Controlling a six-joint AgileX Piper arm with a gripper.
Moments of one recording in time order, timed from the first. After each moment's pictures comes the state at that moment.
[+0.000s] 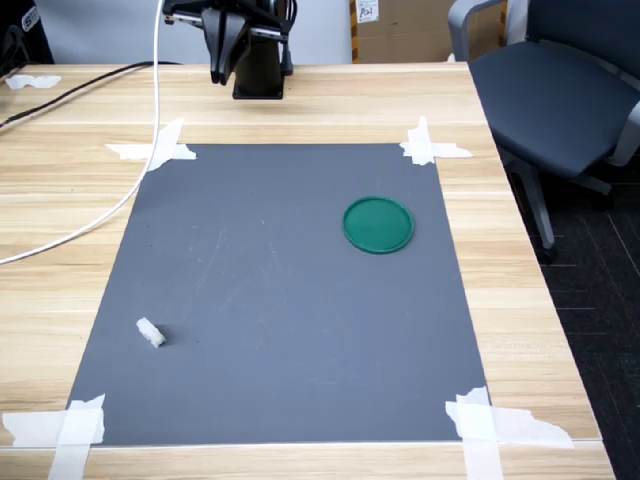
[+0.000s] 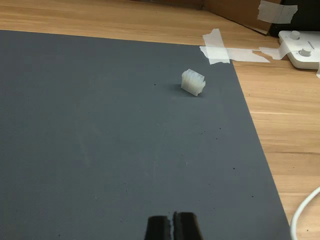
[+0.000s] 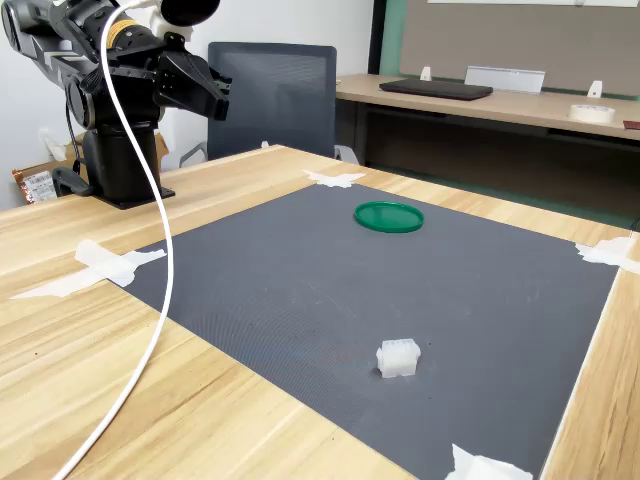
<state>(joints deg) -8.4 5.3 -1.3 29.1 12.1 -39.7</state>
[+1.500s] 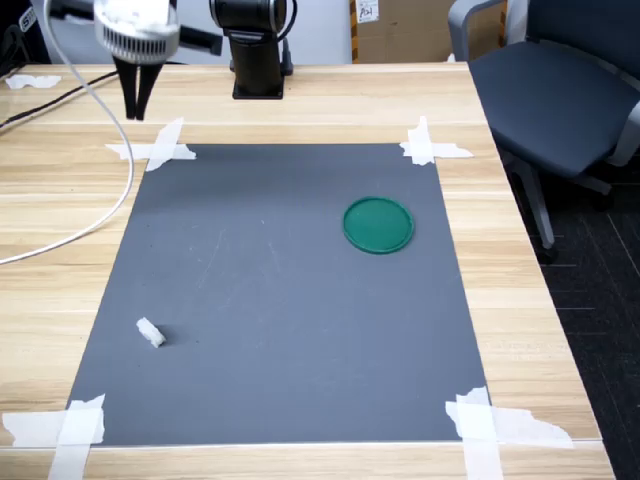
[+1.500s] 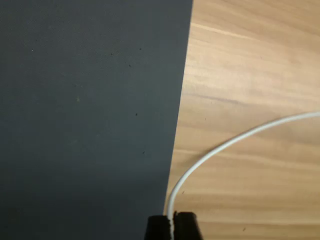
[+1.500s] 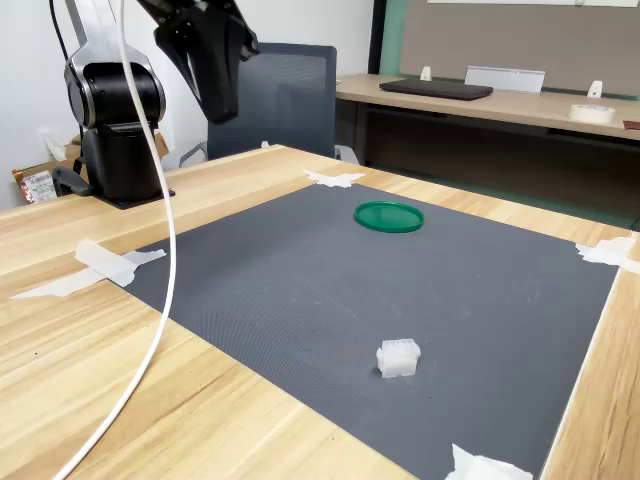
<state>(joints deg) -8.4 66.8 -48.7 -13.1 38.9 -19.7</state>
